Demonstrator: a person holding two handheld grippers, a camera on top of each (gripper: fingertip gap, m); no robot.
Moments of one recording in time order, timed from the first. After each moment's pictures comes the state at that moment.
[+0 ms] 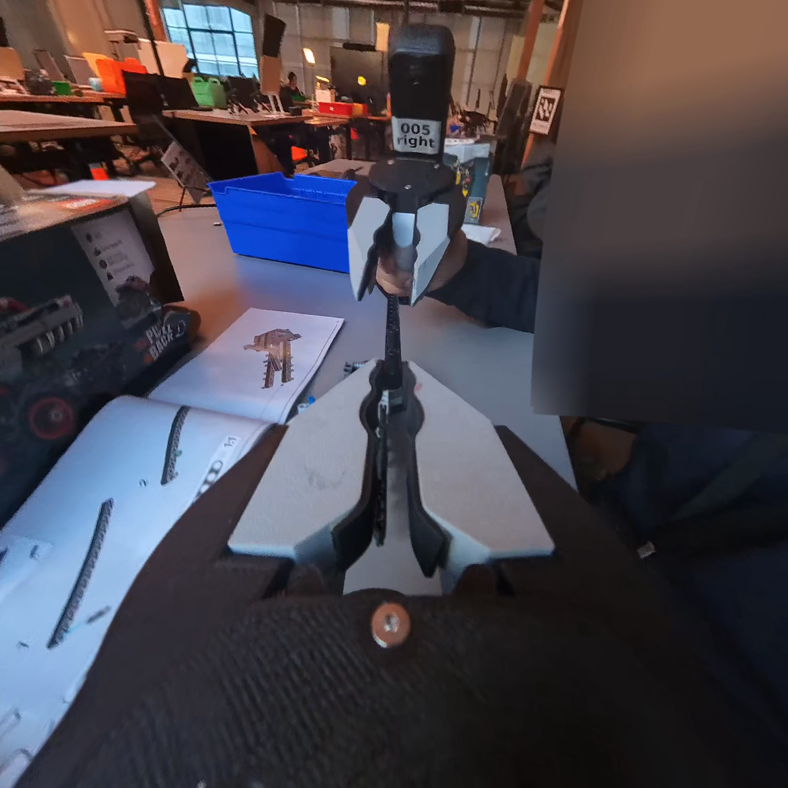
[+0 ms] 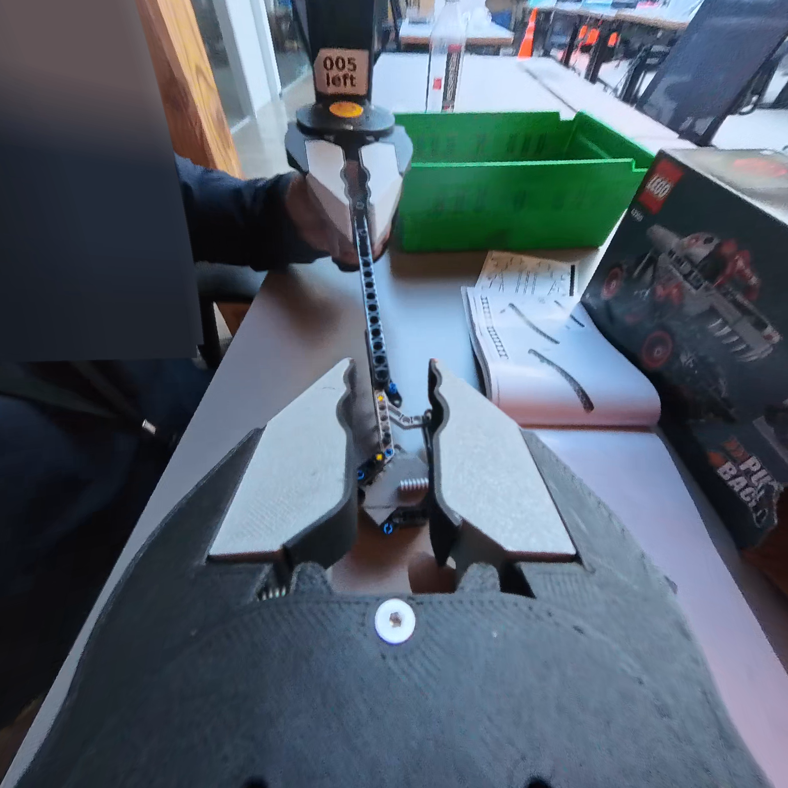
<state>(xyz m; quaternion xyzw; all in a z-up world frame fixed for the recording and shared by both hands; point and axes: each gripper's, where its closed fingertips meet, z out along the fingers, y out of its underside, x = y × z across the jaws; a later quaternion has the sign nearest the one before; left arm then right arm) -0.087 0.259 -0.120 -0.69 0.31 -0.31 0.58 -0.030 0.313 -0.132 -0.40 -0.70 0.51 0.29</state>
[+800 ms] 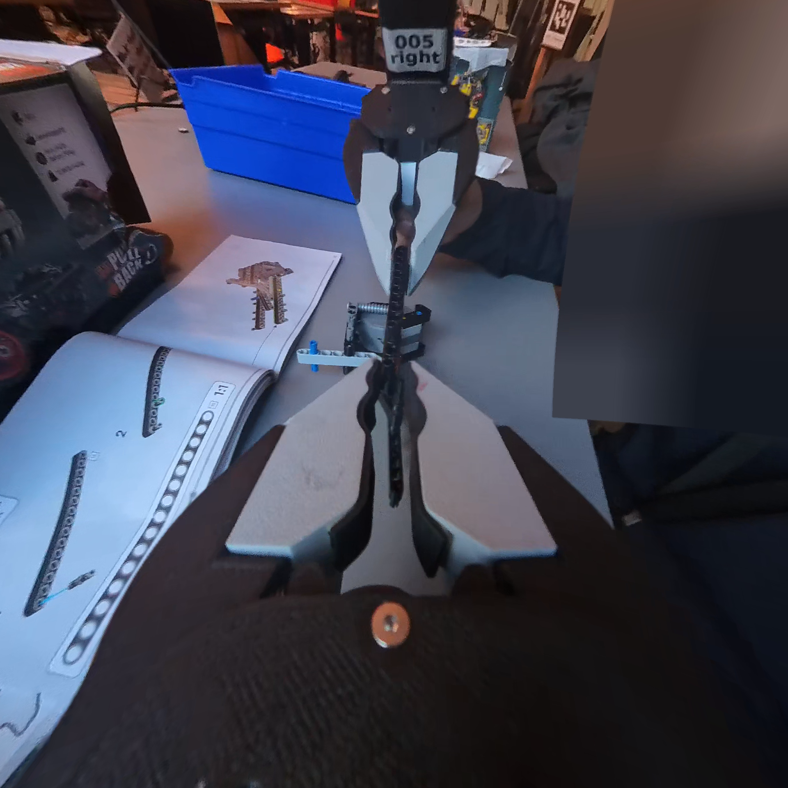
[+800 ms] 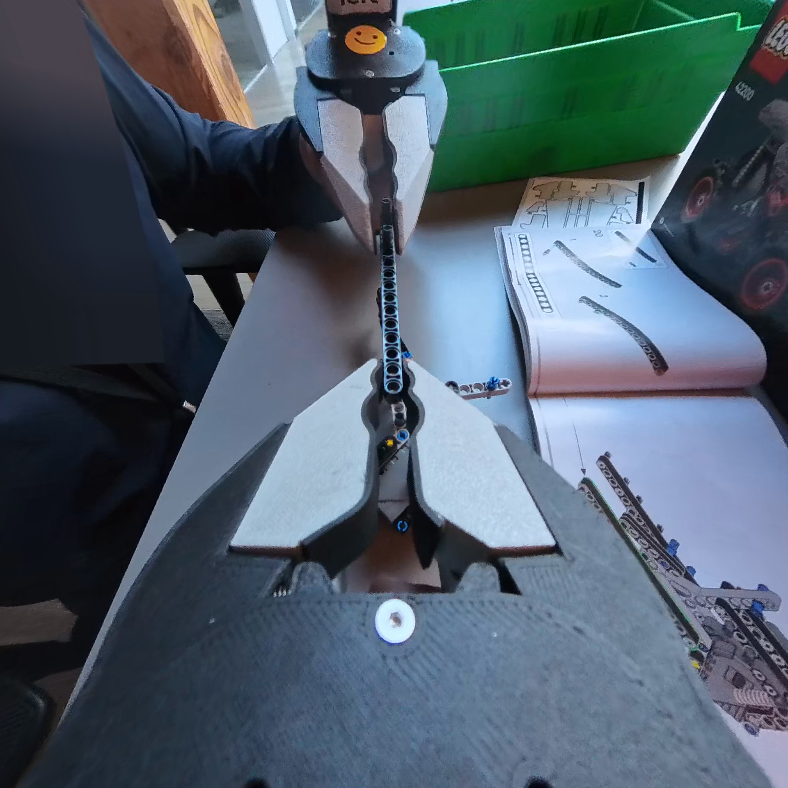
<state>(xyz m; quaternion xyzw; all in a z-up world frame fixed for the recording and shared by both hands) -0.090 0.269 -0.159 -0.74 0.32 -0.31 0.51 -0.040 0.303 -0.169 -0.44 -0.72 0.50 0.21</state>
